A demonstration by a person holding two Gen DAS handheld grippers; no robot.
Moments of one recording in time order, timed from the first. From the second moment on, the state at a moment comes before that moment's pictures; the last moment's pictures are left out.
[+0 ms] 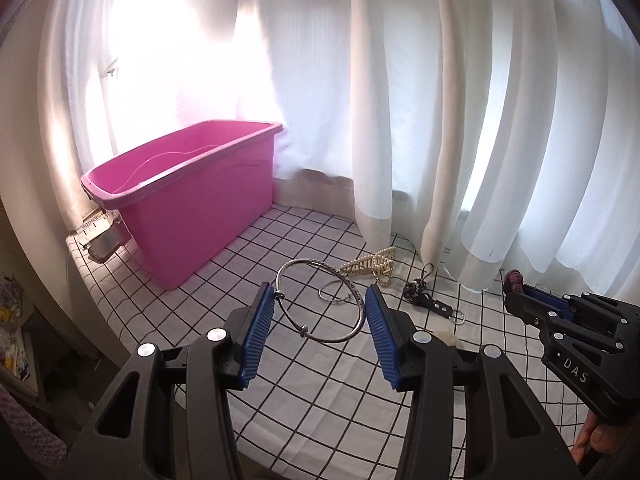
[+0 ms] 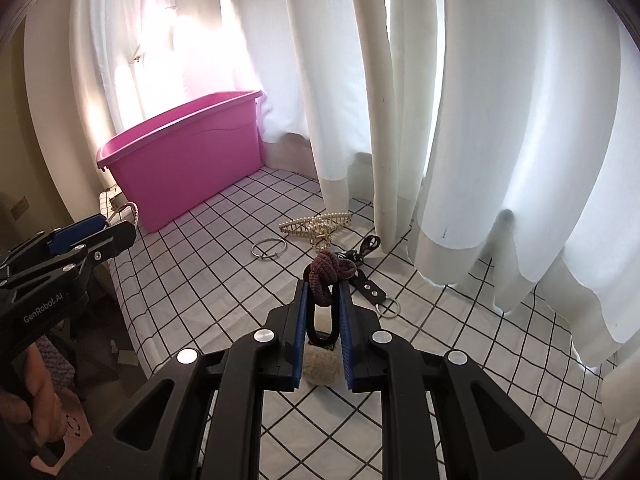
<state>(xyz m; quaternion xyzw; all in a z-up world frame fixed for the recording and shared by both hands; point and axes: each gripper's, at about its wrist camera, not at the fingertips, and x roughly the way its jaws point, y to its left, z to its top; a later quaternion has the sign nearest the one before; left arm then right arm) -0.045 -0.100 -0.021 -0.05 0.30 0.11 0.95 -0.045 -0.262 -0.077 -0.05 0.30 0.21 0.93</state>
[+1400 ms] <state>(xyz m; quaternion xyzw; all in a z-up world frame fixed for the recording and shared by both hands) 0.135 0.252 0.022 -0.12 0.37 0.13 0.91 0.226 0.116 -0.001 -0.03 0.42 0.32 0.85</state>
